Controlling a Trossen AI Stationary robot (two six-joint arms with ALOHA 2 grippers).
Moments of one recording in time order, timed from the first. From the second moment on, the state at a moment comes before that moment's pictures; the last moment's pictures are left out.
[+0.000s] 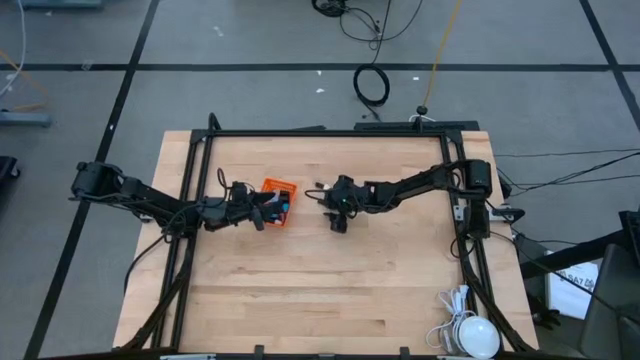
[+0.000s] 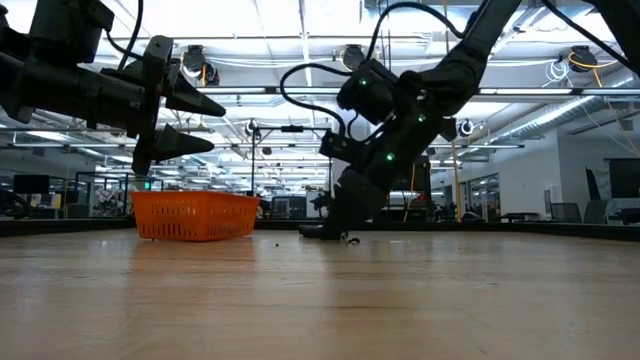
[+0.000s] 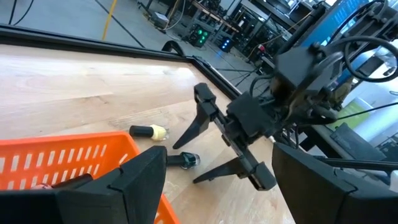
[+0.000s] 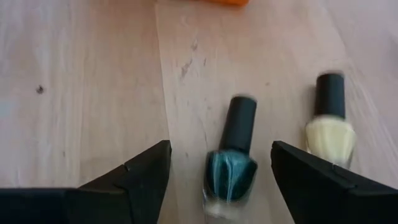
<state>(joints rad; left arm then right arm) -0.10 1.18 0.12 0.94 -0.50 -0.69 -0.15 1.94 0.98 0.17 0.08 -0.05</state>
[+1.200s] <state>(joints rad) -0.10 1.18 0.12 0.94 -0.49 -0.69 -0.11 1.88 0.95 0.12 0.03 -0.02</state>
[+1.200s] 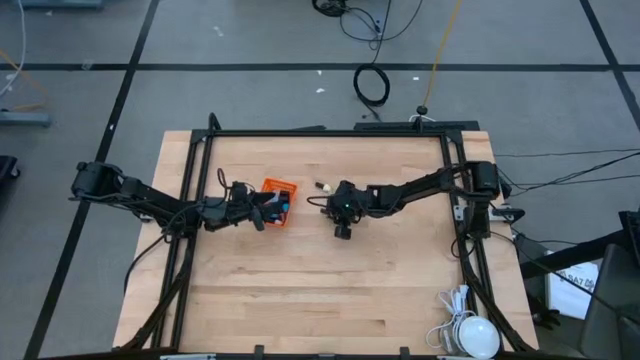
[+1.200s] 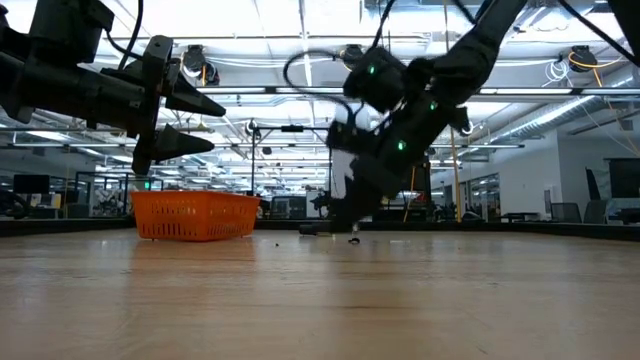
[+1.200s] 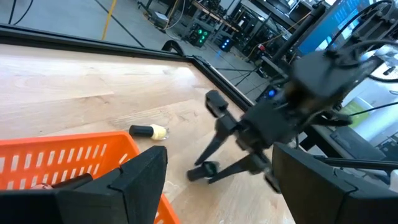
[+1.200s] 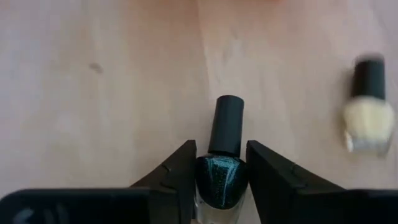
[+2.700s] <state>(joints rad) -0.06 1.71 0.67 0.70 -0.23 -0.87 0.11 1.71 0.96 0.14 0.37 -0.27</state>
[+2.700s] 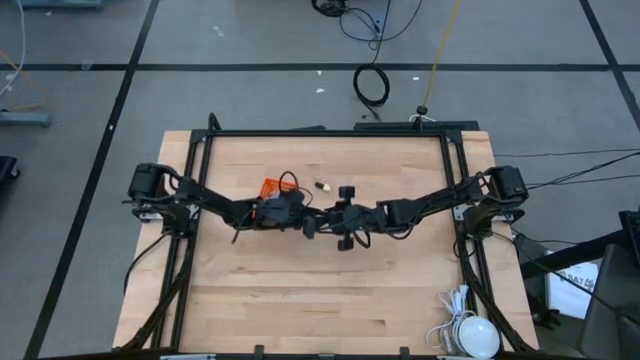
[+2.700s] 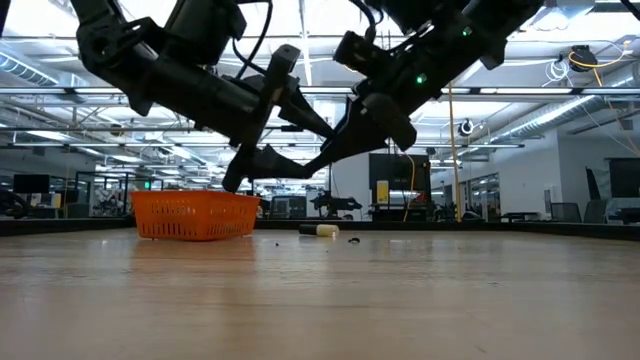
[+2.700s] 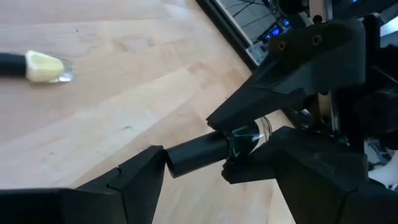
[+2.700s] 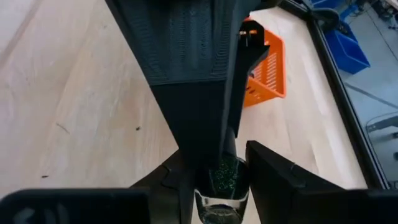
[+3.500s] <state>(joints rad) -0.04 1.70 0.67 0.72 -0.21 -0.83 0.12 1.68 0.96 0.12 0.37 -0.25</state>
